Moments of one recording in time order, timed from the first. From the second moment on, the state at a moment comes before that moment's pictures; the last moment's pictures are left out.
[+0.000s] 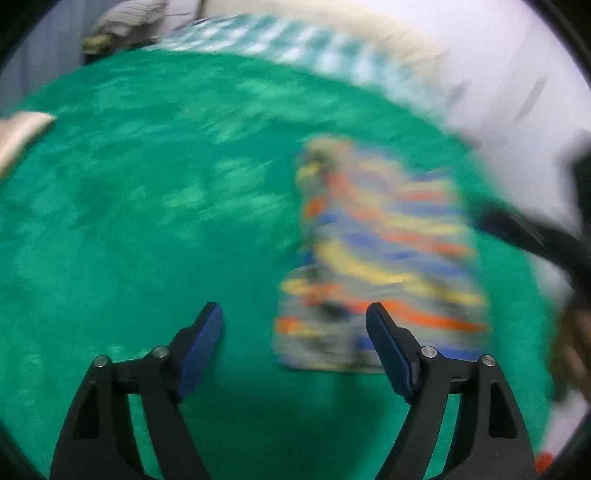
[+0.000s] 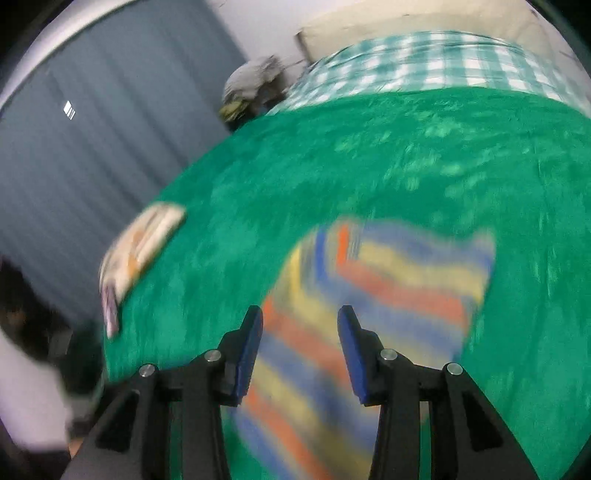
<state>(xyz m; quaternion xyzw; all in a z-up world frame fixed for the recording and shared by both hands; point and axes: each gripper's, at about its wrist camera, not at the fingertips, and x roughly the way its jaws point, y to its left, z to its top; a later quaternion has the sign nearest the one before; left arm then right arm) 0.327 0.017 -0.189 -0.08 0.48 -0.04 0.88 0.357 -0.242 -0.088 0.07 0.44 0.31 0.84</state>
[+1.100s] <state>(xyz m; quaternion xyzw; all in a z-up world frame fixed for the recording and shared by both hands) 0.407 0.039 -0.182 -0.09 0.51 -0.17 0.84 0.299 -0.320 -0.133 0.18 0.44 0.16 0.86</state>
